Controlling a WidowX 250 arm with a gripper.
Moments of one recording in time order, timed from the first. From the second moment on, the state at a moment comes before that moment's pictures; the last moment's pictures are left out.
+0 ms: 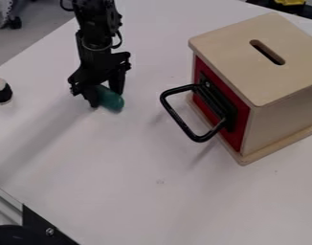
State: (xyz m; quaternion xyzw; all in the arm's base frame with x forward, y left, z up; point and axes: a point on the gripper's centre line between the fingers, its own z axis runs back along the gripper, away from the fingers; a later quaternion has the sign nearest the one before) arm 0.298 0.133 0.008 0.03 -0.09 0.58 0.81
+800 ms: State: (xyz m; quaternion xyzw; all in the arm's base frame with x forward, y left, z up) arm 0.308 0.129 0.049 -0.02 -0.09 0.50 0.86
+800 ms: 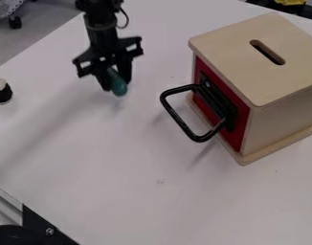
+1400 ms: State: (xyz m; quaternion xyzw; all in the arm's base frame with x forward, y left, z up) arm 0.333 0.203 0.093 -0.02 -0.14 0.52 0.84
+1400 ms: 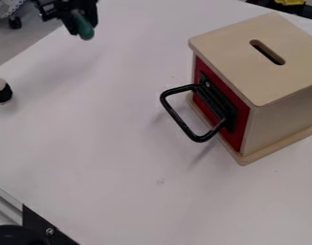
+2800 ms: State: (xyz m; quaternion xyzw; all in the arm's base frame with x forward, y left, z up) arm 0.362 0.237 0.013 -0.01 -0.11 0.51 0.86
